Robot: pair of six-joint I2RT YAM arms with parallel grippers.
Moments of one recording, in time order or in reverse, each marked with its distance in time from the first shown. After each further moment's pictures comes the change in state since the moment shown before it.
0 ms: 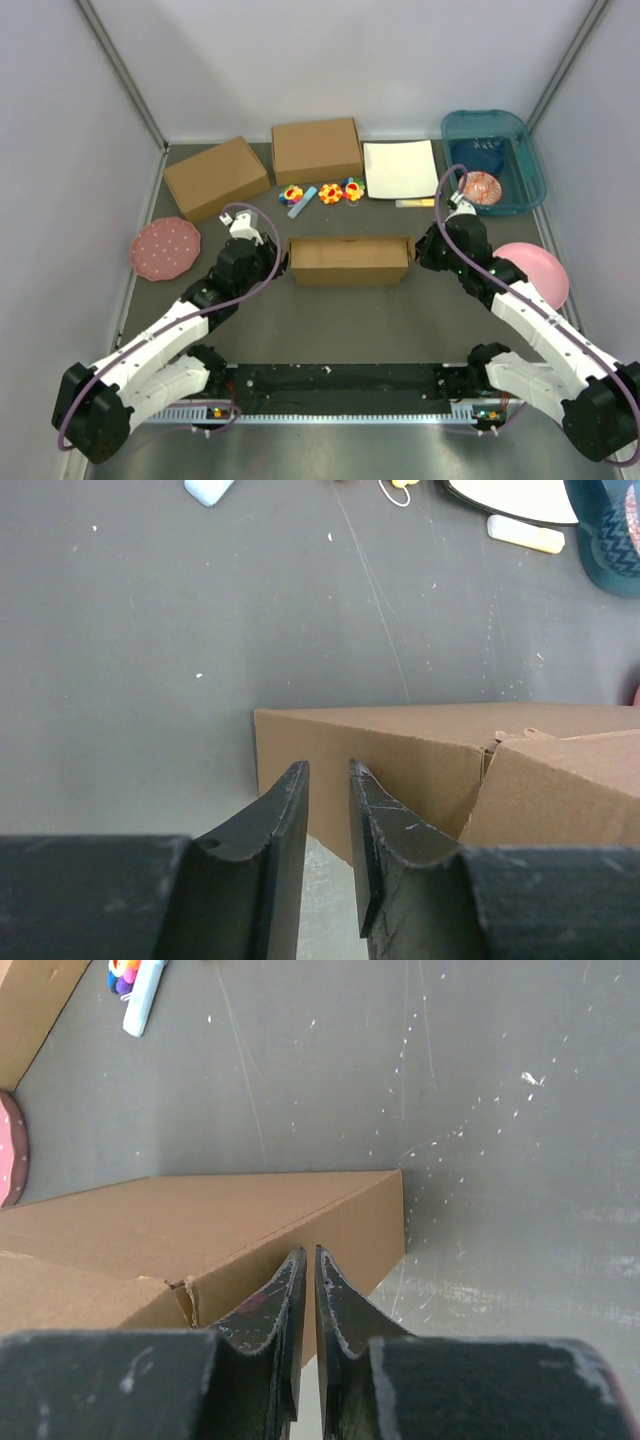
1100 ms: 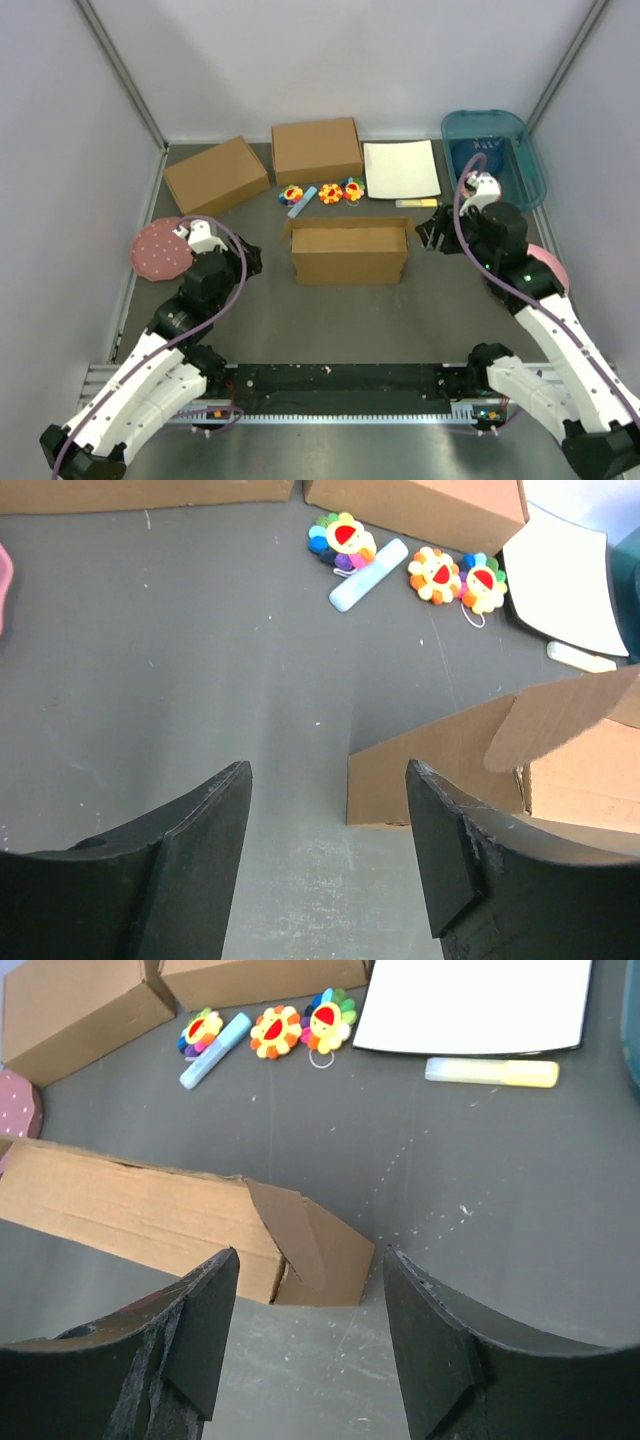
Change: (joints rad) left arm 0.050 -0.283 0.042 -0.261 -0.253 0.041; right arm -0.069 -0.156 0.182 -0.108 -0.027 -0.335
